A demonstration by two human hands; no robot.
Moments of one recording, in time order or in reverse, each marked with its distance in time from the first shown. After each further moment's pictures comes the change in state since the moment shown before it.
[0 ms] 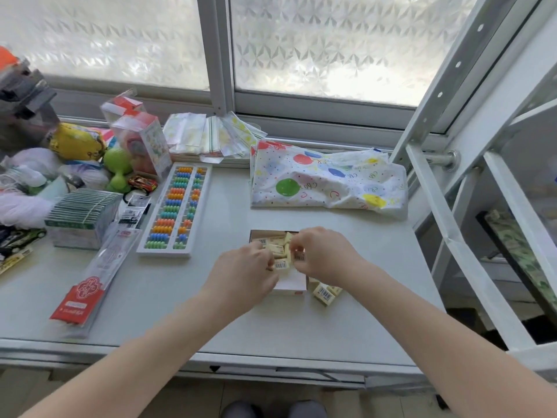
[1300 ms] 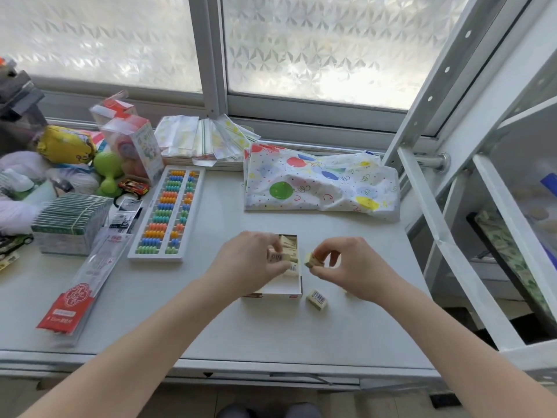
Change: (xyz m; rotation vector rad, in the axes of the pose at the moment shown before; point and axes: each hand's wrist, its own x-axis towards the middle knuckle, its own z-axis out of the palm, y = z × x) left_hand 0.024 0.008 -0.015 -0.222 -0.049 -0.036; right_hand -0.043 0.031 -0.015 0.377 0.117 0.115
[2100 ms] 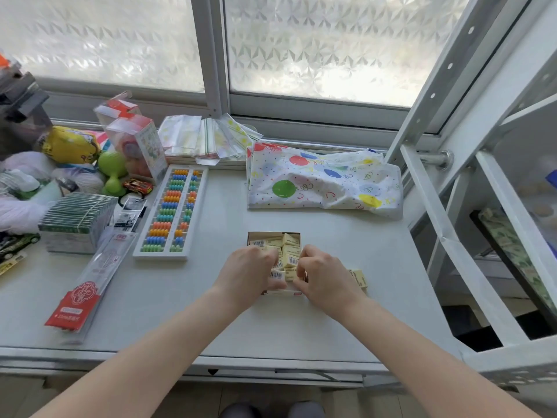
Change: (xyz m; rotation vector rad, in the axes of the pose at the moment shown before) left_hand 0.002 -0.020 0.034 0.297 -0.042 0.077; right_hand 0.003 -0.016 0.054 -0.258 -0.040 -0.039
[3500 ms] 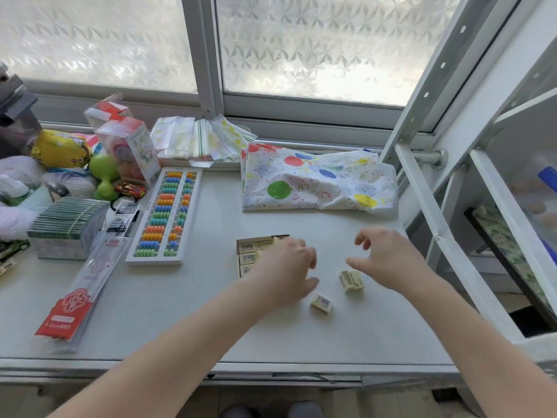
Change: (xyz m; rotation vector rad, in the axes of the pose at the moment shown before) left_hand 0.013 0.049 -0.022 -0.071 -0.019 0.209; right_hand -0.013 0.058 -0.067 -0.033 0.043 0.387
